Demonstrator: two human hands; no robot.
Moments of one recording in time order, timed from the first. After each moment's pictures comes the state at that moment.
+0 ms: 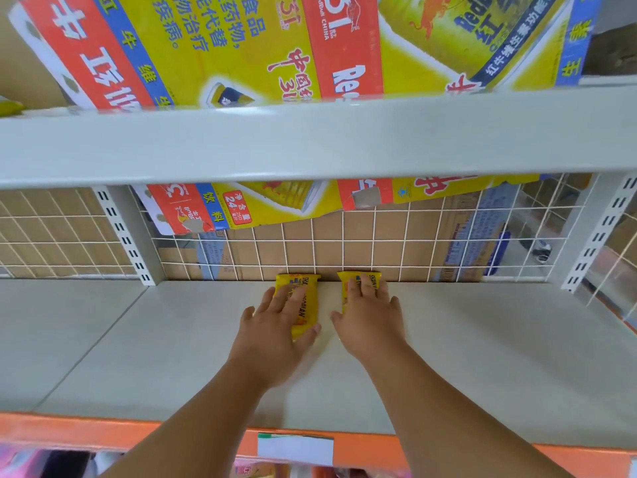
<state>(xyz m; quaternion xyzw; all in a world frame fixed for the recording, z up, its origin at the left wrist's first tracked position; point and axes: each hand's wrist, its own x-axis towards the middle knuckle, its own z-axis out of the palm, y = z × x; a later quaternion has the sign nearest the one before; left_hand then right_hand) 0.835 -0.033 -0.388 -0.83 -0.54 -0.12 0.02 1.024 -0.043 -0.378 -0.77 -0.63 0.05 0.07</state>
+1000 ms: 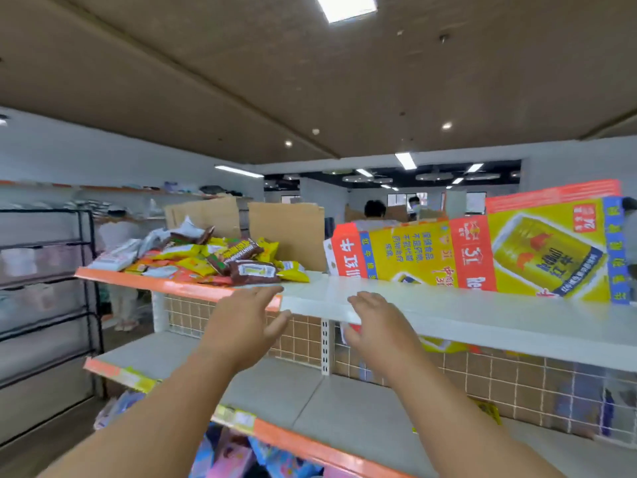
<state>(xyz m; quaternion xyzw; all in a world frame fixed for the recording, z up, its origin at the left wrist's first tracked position) 0.528 -0.311 -0.047 -0.70 -0.60 -0.34 0.19 0.771 -0.272 -0.057 -0.52 -0.80 -0.09 0.29</state>
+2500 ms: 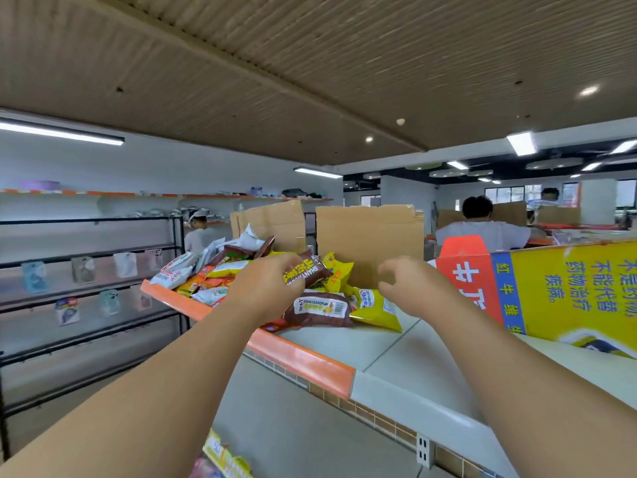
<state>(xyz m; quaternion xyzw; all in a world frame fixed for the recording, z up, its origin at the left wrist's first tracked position) 0.381 -0.083 0.034 -0.60 -0.71 -0.32 0.17 0.620 0.044 0.033 -0.45 -0.85 -0.01 0.28</state>
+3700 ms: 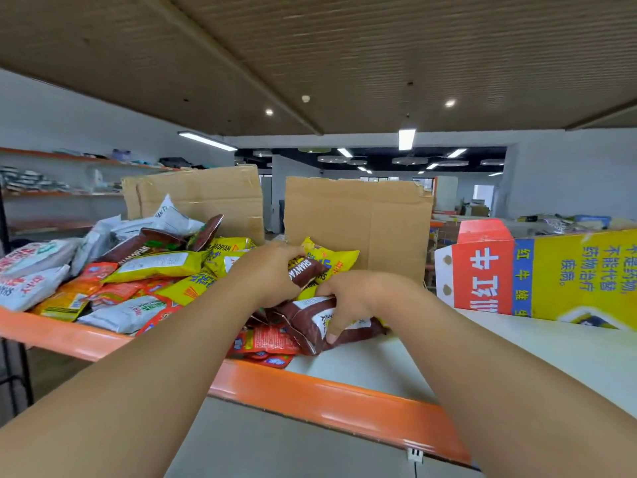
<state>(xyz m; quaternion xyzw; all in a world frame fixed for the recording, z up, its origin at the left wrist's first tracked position) 0.257 0.102 0.016 -0.77 -0.59 -0.23 0.09 0.443 0.096 0.023 -0.50 -0.87 0.02 -0.01</state>
